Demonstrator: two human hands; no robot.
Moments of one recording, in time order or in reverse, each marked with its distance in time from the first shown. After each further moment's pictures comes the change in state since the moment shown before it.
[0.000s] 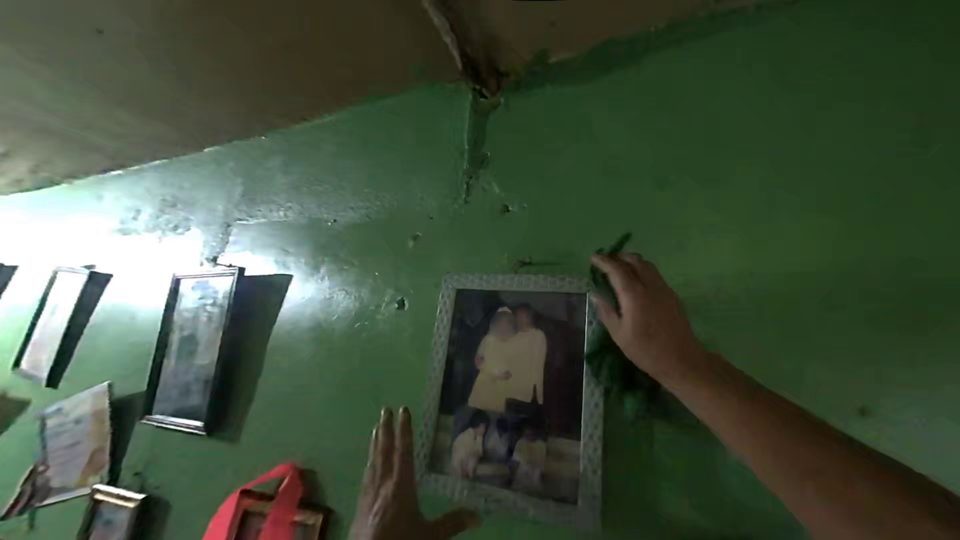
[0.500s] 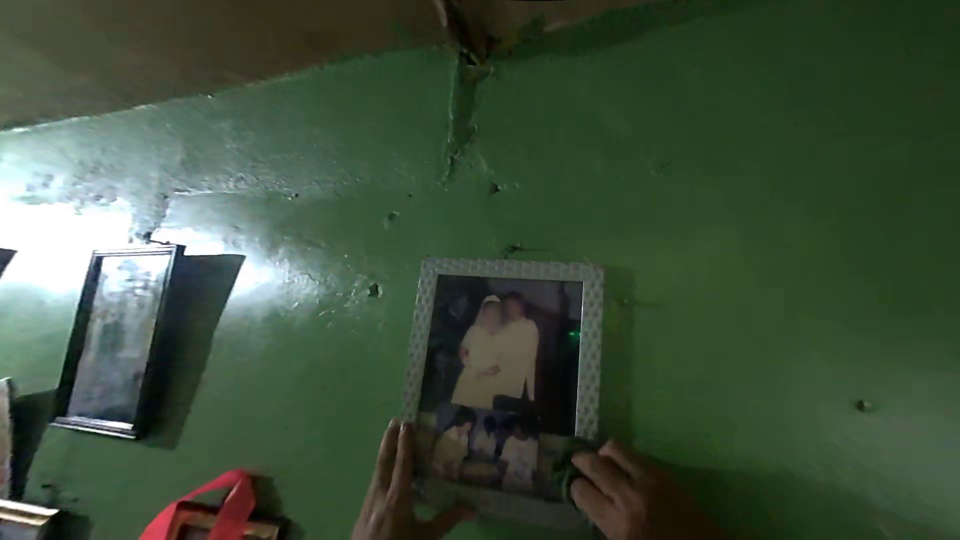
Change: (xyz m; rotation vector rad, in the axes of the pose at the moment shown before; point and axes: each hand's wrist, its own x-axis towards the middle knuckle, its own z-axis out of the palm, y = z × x) left_hand -0.009 -0.021 0.050 -0.043 0.064 0.031; right_hand -0.155 -0.013 0.029 -0.123 -0.260 -0.461
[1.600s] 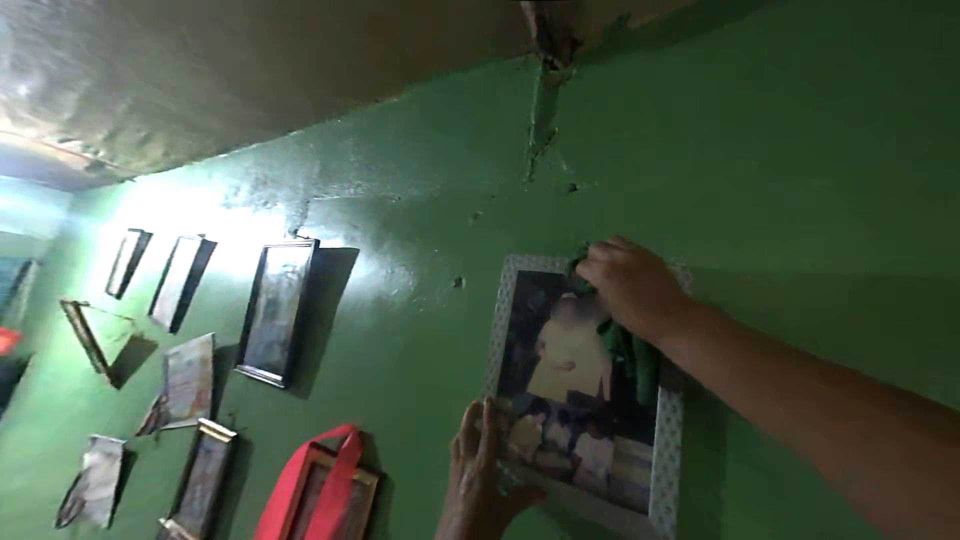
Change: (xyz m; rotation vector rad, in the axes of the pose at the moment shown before) left_hand 0.010 0.011 0.000 -0.042 -0.016 -0.169; right_hand 0.201 0.071 -0.022 -0.016 -0.021 0.083
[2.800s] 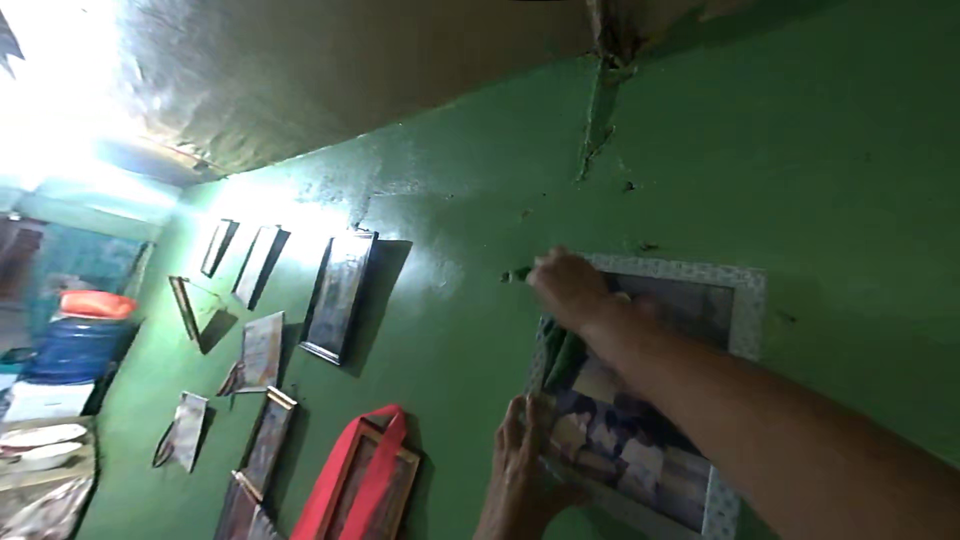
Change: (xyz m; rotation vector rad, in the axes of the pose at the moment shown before) left_hand -0.001 0.000 -0.001 -0.025 -0.024 -0.054; right_hand 0.077 -0.084 0.047 0.103 -0.263 -0.035
